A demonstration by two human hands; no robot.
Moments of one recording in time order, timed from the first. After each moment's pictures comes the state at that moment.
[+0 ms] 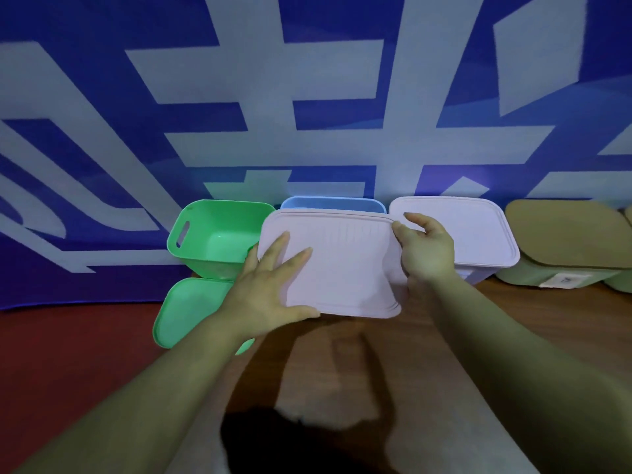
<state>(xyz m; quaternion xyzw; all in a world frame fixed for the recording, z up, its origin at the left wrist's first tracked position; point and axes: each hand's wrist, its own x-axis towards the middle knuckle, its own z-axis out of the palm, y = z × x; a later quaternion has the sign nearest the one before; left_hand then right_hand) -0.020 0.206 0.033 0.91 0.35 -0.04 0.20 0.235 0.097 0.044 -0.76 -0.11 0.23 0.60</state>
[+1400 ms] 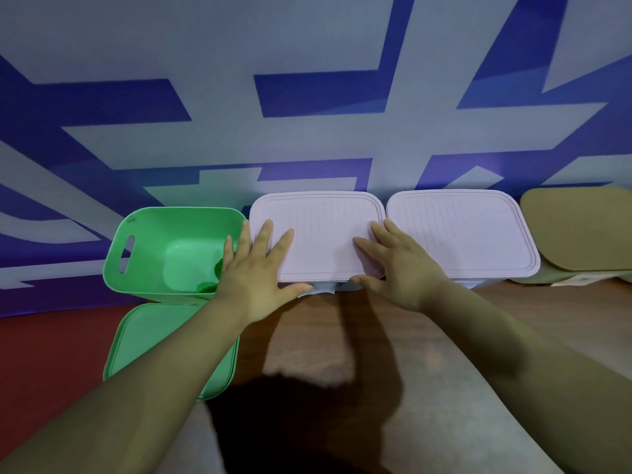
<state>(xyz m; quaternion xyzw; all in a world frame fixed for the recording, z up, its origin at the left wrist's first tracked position) 0.054 0.302 -0.047 0.93 0.34 -0.09 0.06 0.283 0.133 -0.027 -0.79 -0.60 0.14 0.05</state>
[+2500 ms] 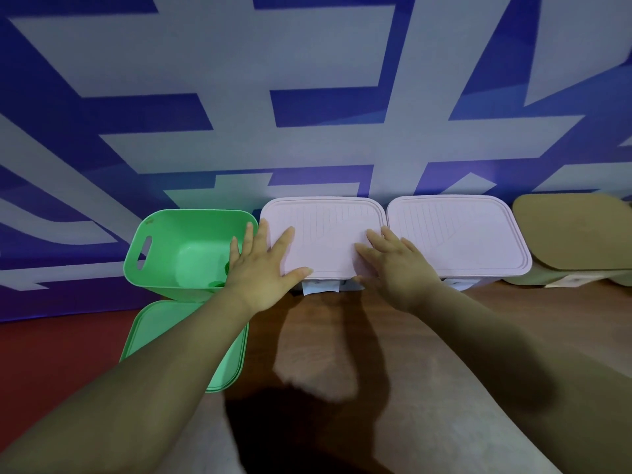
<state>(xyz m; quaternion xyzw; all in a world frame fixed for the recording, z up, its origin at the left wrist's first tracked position) 0.050 0.303 -0.035 0.91 0.39 -0.09 0.12 0.264 0.133 -0.015 -0.79 -0.60 0.14 0.00</state>
